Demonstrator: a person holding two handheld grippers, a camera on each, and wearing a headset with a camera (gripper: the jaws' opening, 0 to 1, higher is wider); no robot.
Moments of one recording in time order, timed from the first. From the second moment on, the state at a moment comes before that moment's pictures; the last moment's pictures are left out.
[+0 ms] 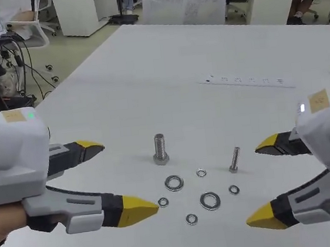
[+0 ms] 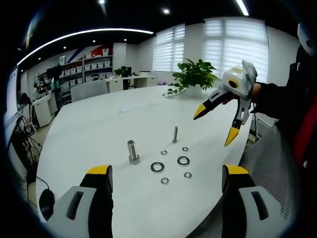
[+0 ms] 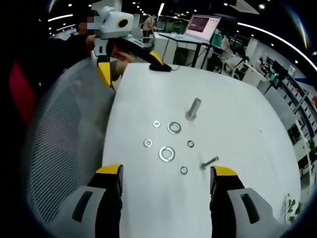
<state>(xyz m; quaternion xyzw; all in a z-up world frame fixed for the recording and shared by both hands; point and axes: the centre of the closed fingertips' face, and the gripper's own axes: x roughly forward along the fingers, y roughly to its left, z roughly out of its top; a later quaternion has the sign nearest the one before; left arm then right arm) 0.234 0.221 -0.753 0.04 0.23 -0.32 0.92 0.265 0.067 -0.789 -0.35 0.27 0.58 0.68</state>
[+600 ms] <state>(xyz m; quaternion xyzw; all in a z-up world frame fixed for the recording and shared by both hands) 0.244 0.228 -0.748 0.04 0.22 -0.32 0.92 0.282 0.091 -0.802 -0.40 0.29 0.61 0.62</state>
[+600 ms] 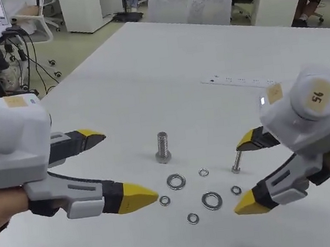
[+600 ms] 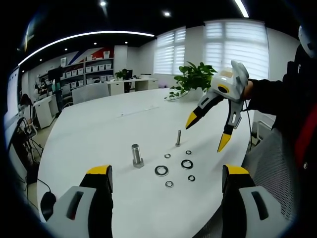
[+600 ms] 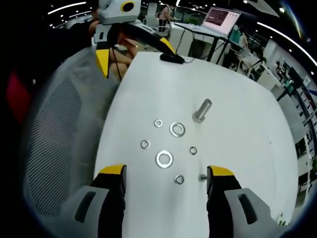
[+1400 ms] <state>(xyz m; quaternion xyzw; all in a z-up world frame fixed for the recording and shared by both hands) 0.249 0.231 -0.746 0.03 0.21 -0.31 0.93 0.281 0.107 -0.839 -0.44 0.33 0.64 0.54</state>
